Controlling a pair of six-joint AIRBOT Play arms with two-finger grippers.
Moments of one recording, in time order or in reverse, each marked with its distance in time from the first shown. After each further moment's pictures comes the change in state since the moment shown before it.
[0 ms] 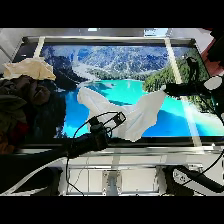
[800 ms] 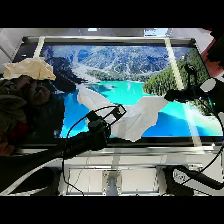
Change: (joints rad) left arm 0.000 0.038 0.054 0.077 -0.037 -0.059; right arm 0.000 -0.060 -0.019 -0.202 0.040 0.119
